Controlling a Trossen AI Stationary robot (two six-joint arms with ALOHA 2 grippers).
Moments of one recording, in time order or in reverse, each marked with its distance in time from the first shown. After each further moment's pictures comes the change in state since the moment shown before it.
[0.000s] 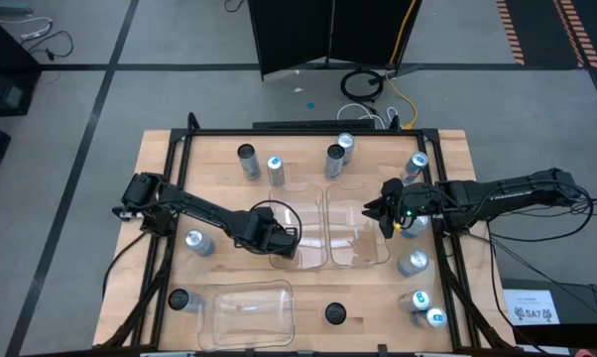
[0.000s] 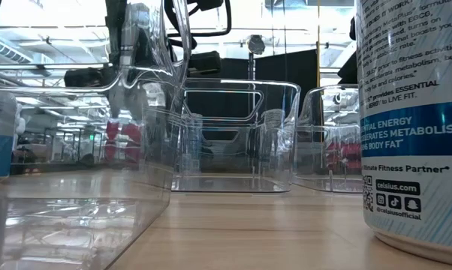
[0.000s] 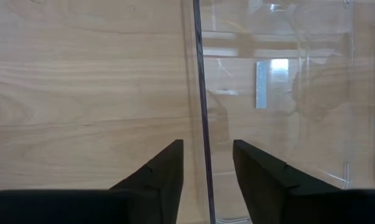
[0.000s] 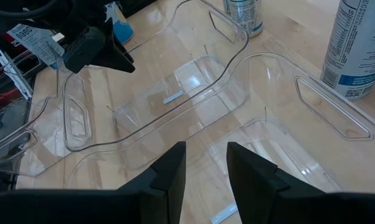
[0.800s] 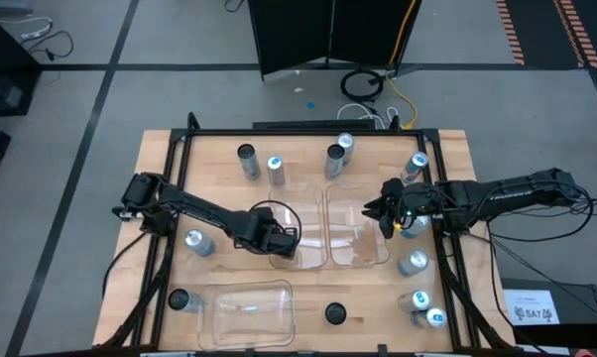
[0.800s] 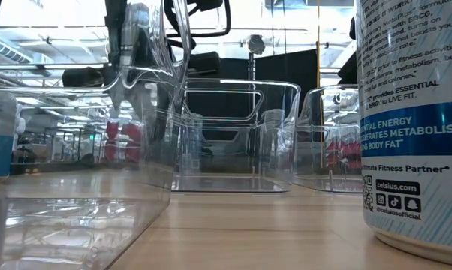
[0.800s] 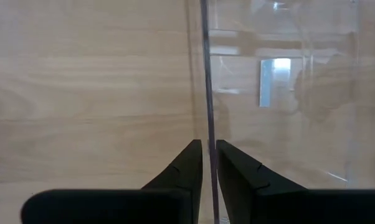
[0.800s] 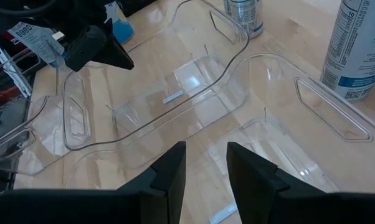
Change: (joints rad) left arm 0.000 0.001 0.000 -0.008 0.005 -0.007; right arm 0.000 0.000 0.000 0.000 0.000 -0.011
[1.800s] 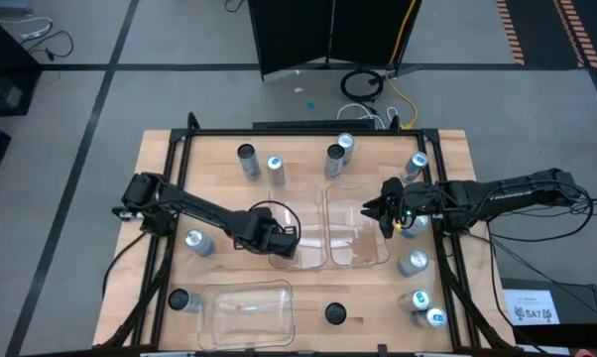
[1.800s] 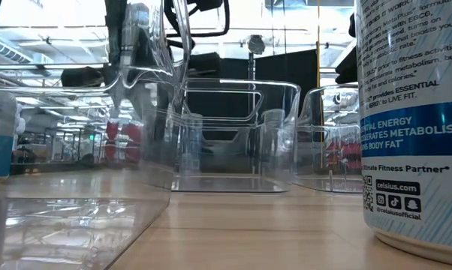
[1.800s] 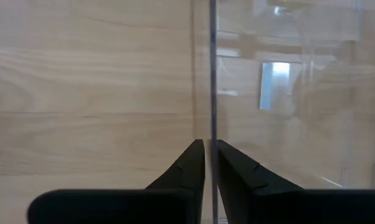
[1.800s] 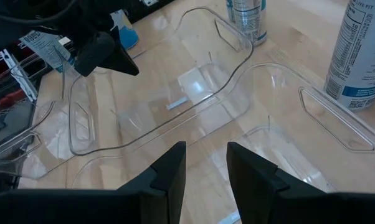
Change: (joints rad) left arm 0.003 0.000 0.000 -0.003 0.005 -0.054; right arm 0.000 0.000 0.000 0.029 0.000 -0.012
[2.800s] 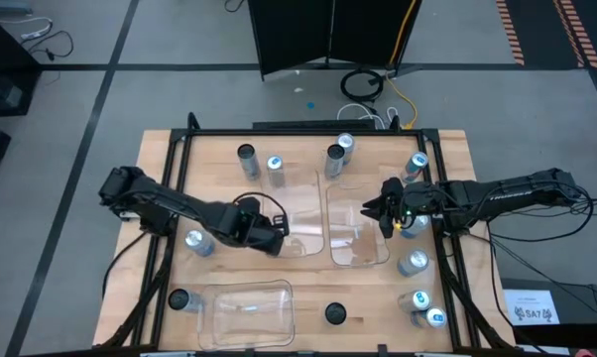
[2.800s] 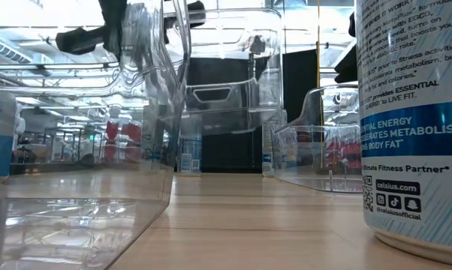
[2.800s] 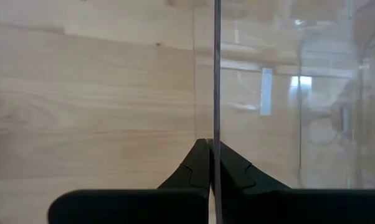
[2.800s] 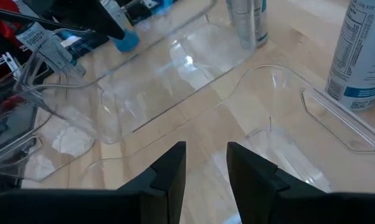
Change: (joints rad) left arm -0.033 -0.182 0.001 -0.076 -0.136 -0.055; right arm 0.000 0.000 0.000 0.008 -0.001 0.004
